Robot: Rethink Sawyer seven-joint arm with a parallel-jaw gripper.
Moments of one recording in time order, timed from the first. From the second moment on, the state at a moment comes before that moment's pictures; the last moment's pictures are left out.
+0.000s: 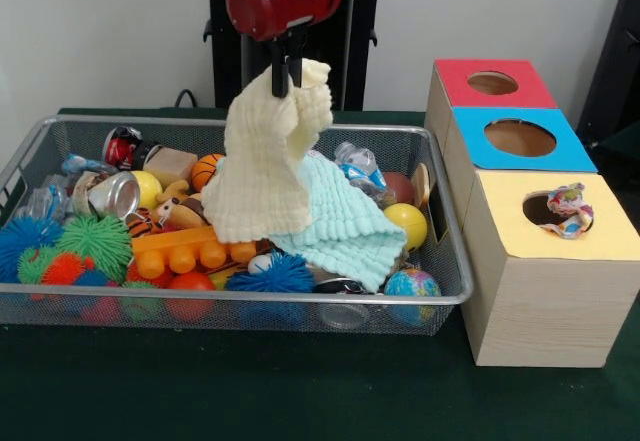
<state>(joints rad) -0.71 -0.89 0.60 1.84 -0.54 0.76 1.15</state>
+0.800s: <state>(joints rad) -0.82 -0.82 0.60 1.82 -0.68 0.76 1.15</state>
